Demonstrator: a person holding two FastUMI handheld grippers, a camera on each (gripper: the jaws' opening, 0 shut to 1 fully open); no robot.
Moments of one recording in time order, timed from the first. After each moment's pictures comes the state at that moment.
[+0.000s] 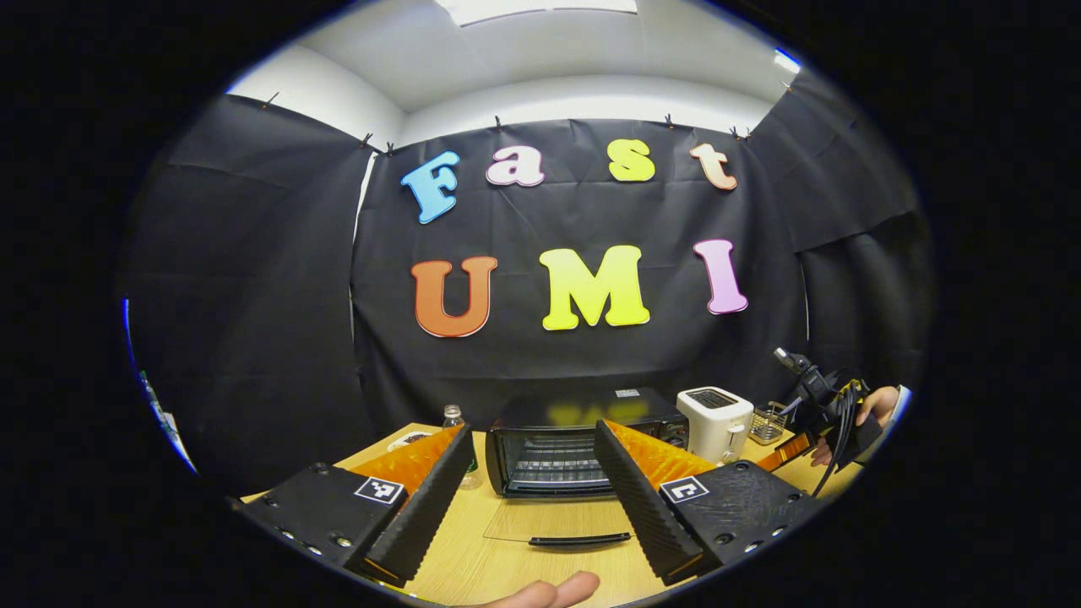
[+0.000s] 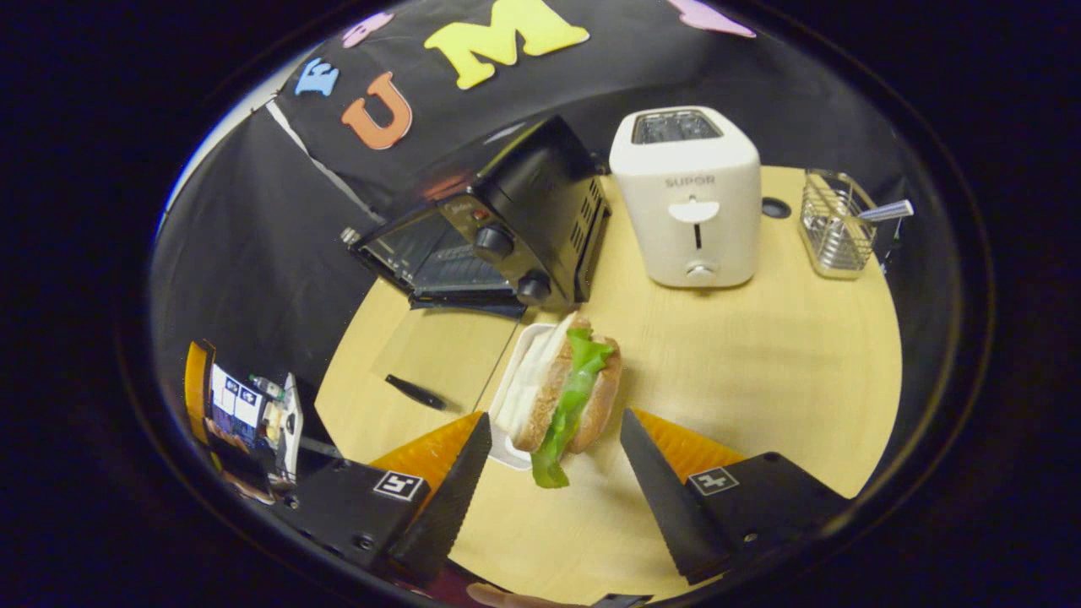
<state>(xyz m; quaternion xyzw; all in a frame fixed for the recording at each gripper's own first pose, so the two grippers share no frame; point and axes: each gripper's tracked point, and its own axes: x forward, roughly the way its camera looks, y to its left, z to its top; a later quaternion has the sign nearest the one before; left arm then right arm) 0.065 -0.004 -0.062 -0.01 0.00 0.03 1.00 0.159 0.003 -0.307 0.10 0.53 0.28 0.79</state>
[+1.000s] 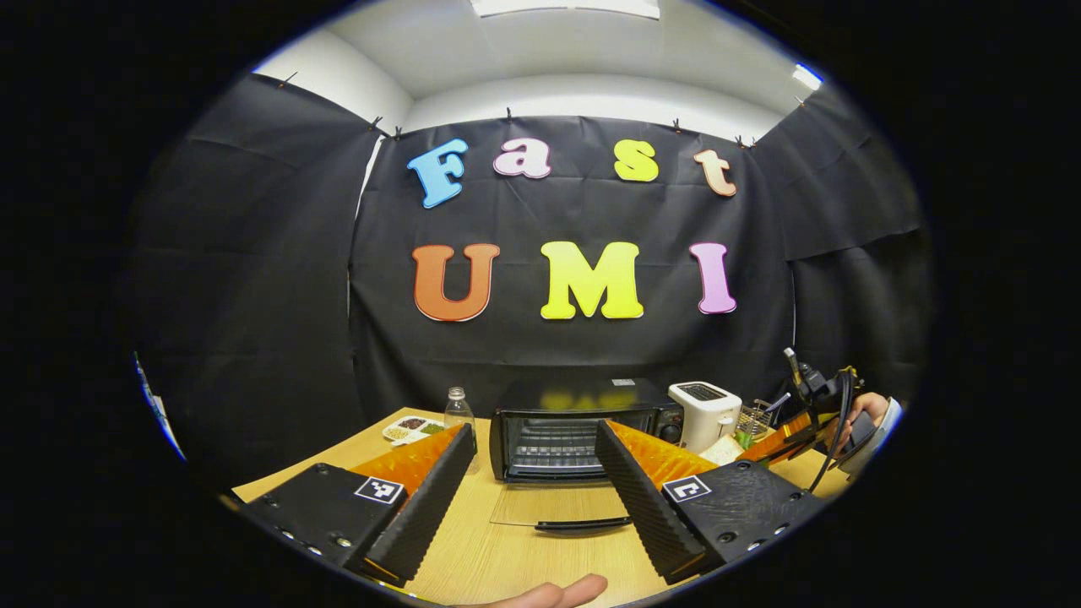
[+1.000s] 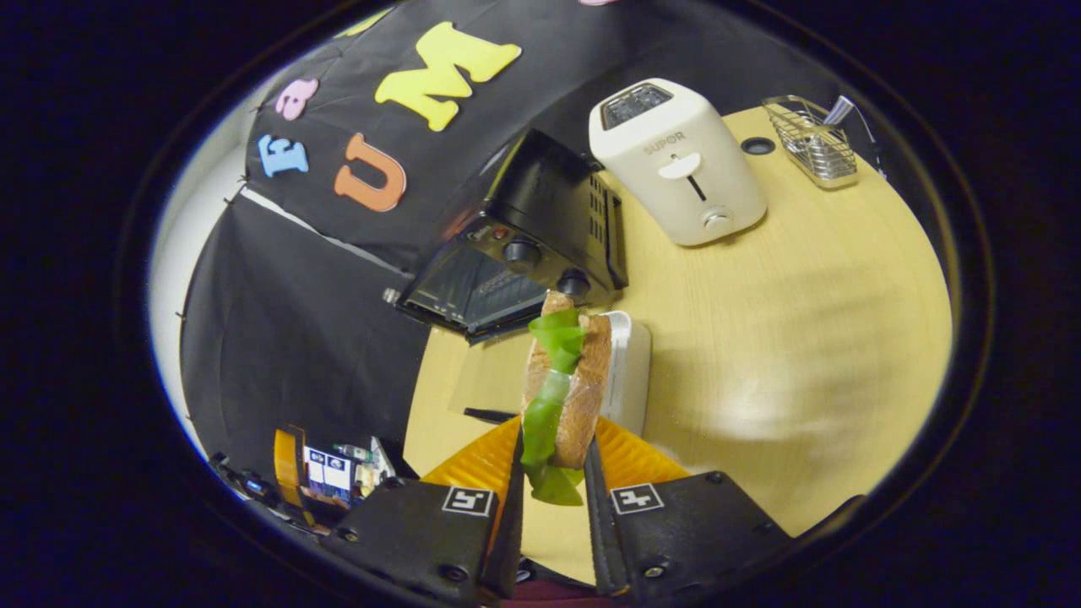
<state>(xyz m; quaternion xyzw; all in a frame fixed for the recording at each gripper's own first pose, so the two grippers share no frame) 0.038 0.028 -0.077 -0.04 0.01 0.01 1.00 0.132 0.039 -0.262 0.29 0.50 0.28 0.77</state>
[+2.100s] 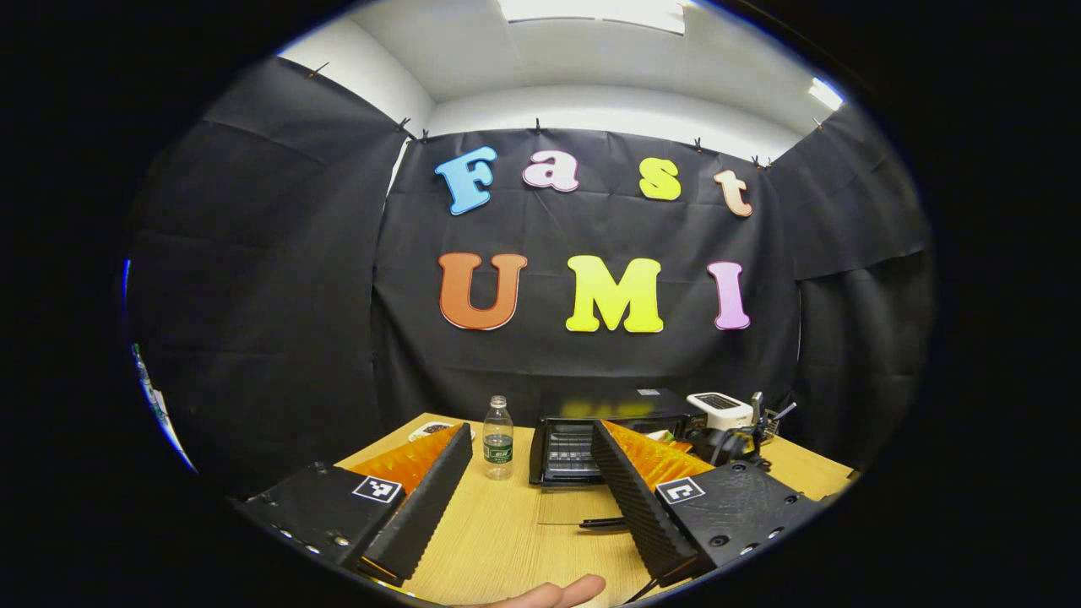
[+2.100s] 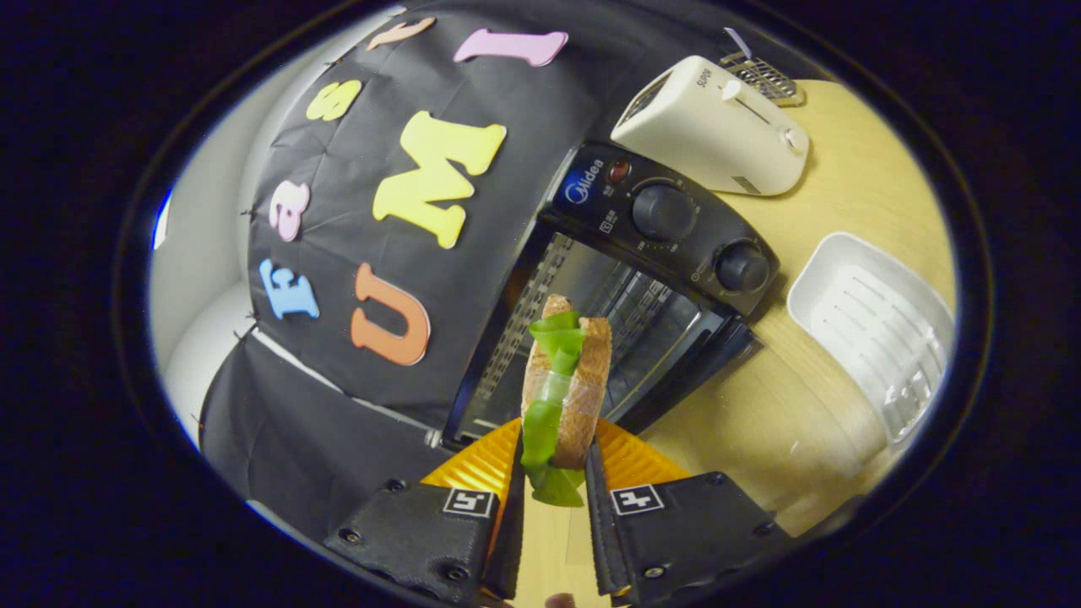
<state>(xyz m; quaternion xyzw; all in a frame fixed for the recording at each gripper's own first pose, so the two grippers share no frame) 0.014 0.100 -0.067 -0.06 -0.01 0.02 1.00 0.243 0.251 -0.287 0.51 0.24 0.12 0.82</state>
